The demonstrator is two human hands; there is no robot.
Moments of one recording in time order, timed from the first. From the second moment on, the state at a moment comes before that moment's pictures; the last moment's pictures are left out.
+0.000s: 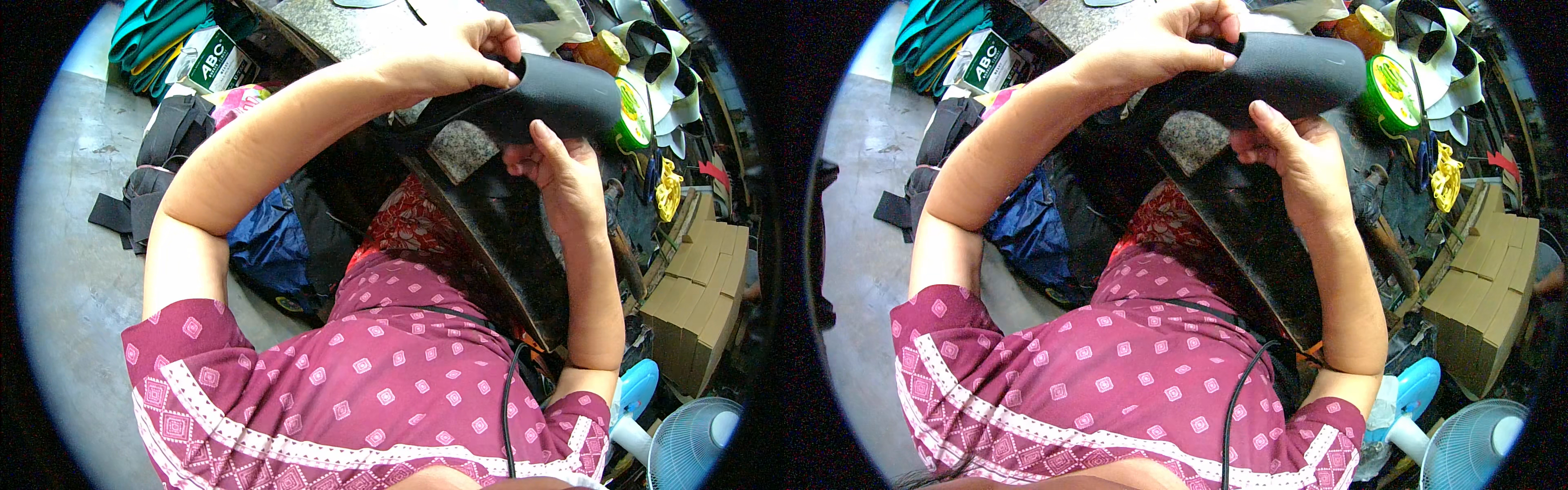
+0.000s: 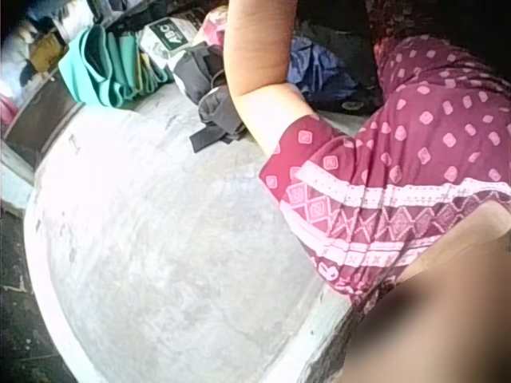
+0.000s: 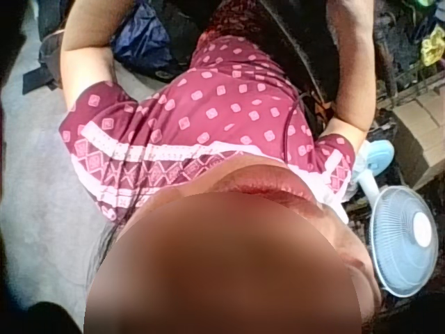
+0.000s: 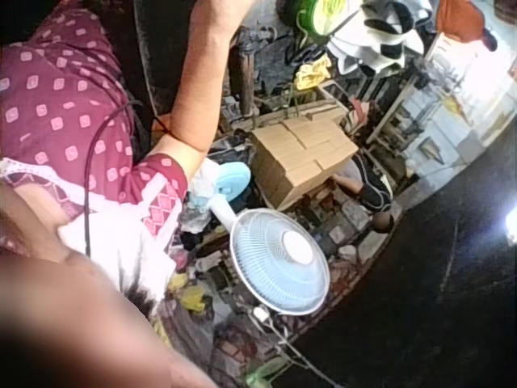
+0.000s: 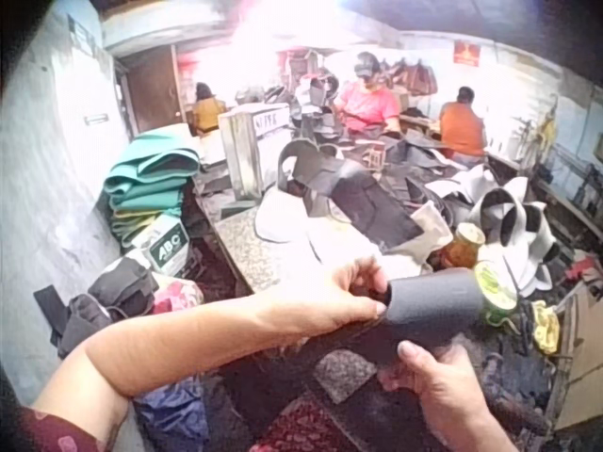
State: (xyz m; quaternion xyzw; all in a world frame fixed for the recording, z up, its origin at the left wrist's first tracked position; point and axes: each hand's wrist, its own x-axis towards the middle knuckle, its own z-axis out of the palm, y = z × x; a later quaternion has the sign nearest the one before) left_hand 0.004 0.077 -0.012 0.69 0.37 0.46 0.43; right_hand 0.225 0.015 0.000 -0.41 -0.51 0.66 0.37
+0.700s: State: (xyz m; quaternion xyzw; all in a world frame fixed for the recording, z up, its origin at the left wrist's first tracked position) left_hand 0.000 0.018 0.029 0.83 0.46 0.26 0.19; right_hand 0.226 0.015 -0.009 -0.37 -0.46 0.69 0.41
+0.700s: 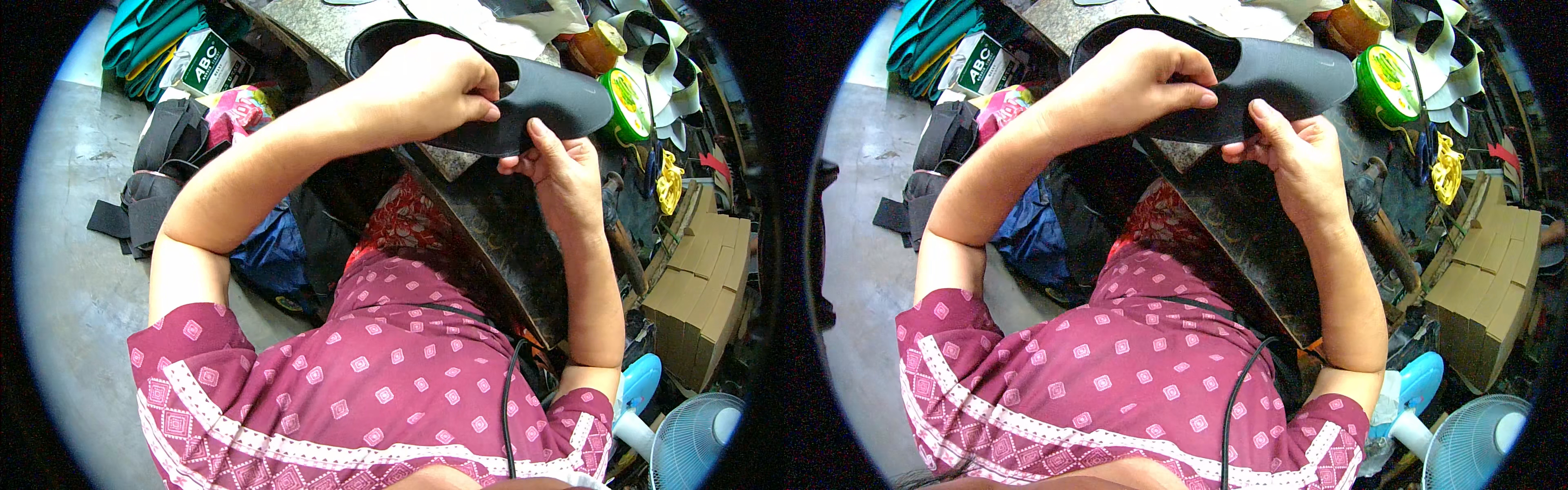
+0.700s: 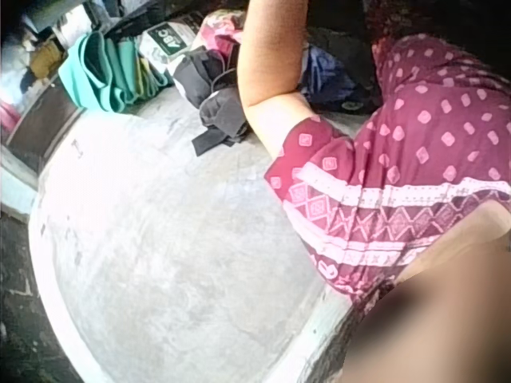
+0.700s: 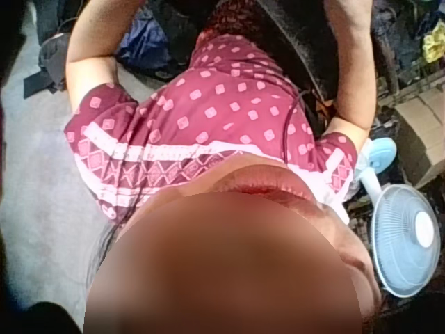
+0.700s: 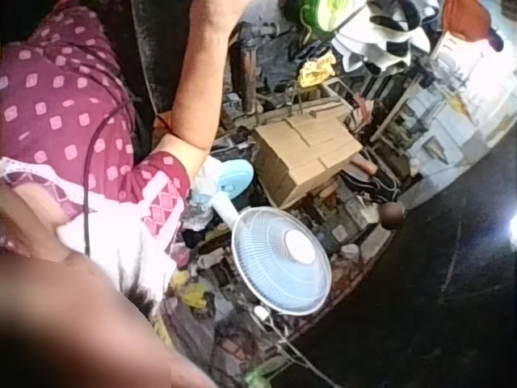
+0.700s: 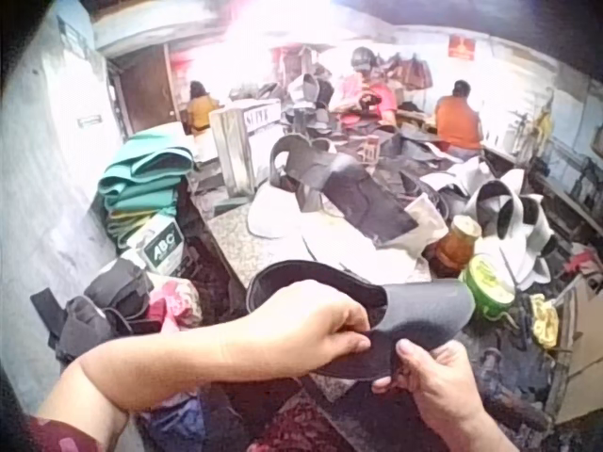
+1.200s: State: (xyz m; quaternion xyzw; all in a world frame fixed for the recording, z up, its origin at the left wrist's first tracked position) left_hand 0.003 0.027 0.041 0.72 0.48 0.18 0.48; right_hand 0.219 0.004 -0.011 -0.36 -0.51 0.66 0.42
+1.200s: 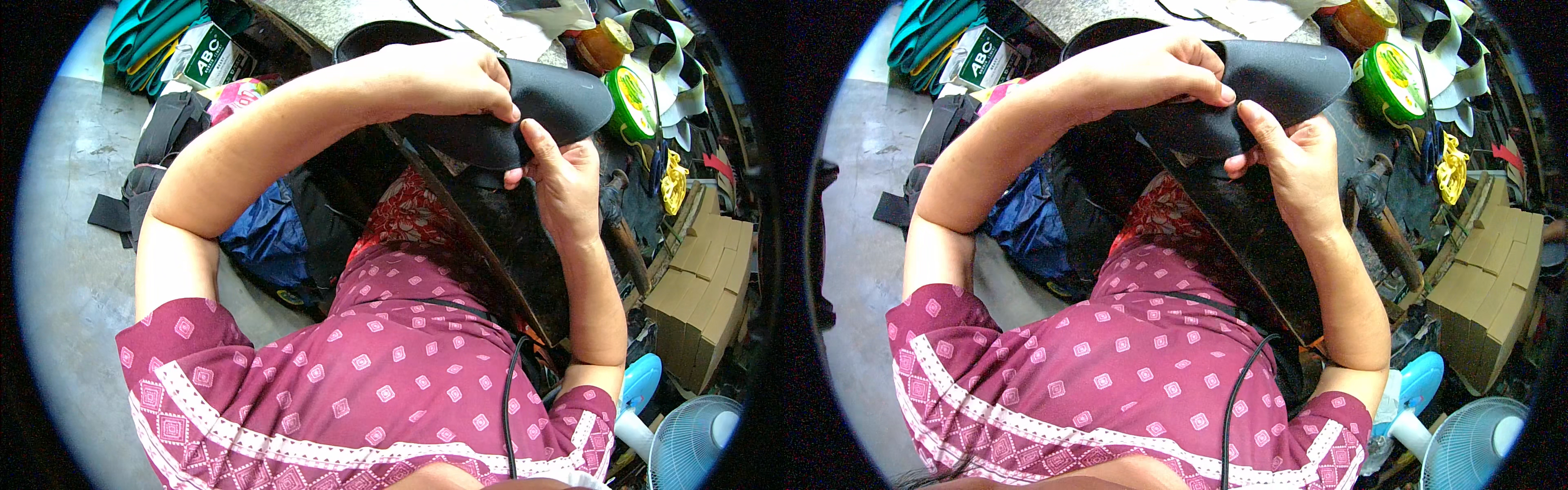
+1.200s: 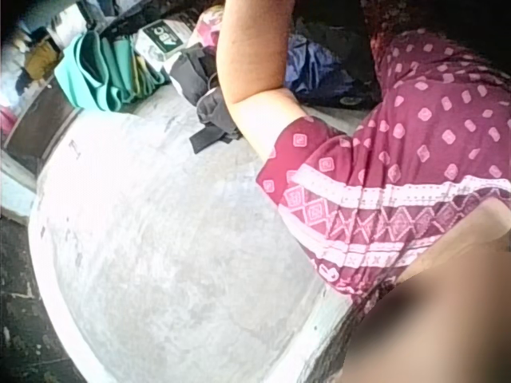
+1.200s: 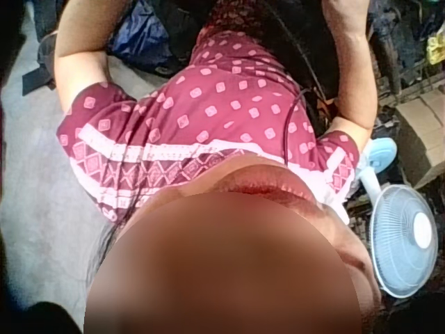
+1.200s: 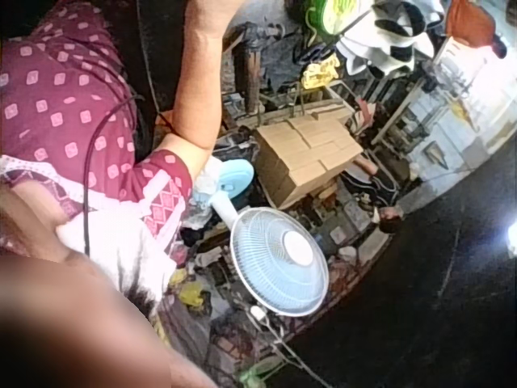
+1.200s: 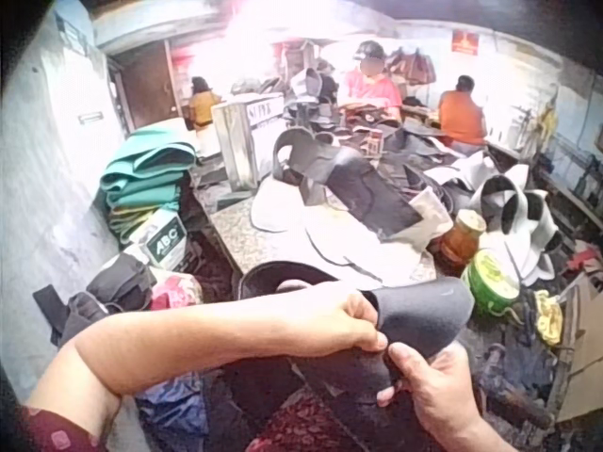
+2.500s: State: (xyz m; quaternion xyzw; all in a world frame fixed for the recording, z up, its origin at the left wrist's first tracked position) left_hand -0.031 -0.013 0.062 0.88 0.48 -0.04 0.01; right_hand 0.218 0.054 0.071 -0.14 -0.98 -0.08 0.11
